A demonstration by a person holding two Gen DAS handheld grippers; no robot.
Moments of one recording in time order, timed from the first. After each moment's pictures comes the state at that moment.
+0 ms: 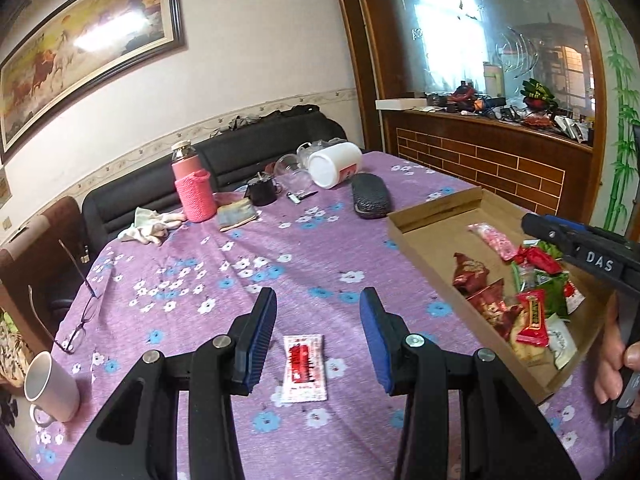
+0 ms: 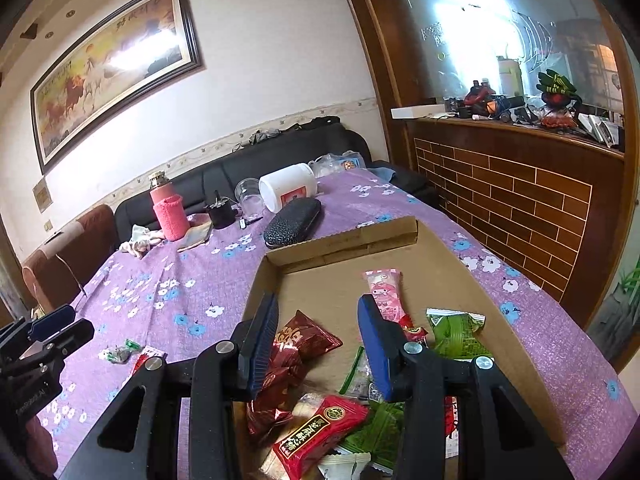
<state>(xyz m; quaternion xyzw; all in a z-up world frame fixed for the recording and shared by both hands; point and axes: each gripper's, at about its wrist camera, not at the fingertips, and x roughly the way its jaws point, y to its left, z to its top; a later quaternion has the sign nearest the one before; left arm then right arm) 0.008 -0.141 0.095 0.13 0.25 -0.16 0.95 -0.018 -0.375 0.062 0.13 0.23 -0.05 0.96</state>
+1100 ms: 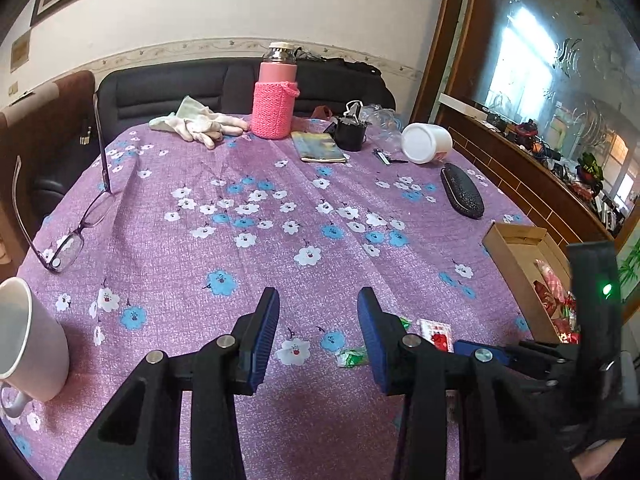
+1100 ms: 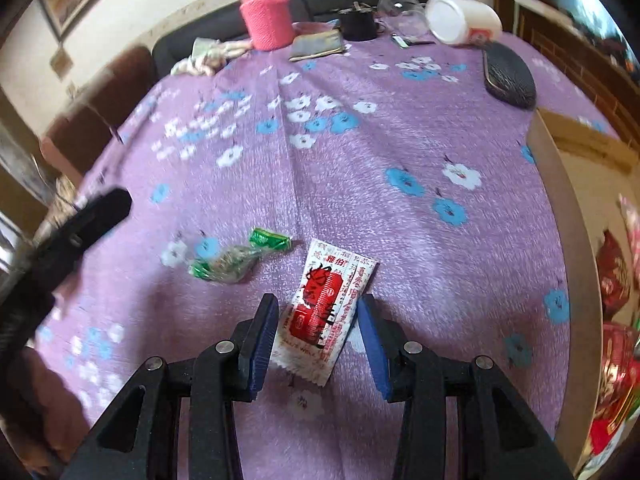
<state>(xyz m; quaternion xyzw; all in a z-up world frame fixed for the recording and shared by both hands) 0.100 0.009 0.068 -0.04 0.36 -0.14 0.92 0.109 -0.154 0.011 0.04 0.50 0.08 0.86</state>
